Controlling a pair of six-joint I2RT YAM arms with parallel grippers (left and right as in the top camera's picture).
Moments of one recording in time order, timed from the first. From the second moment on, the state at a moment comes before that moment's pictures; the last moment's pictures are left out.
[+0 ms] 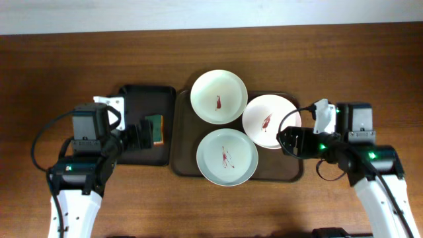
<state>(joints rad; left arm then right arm) -0.02 1.07 0.98 -0.74 0.12 -0.10 0.00 1.09 0.96 -0.90 -0.38 0.16</state>
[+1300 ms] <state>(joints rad) -0.10 1.73 0.98 -0.48 0.08 -0.04 0.12 1.39 0.96 -0.83 -0.38 0.16</state>
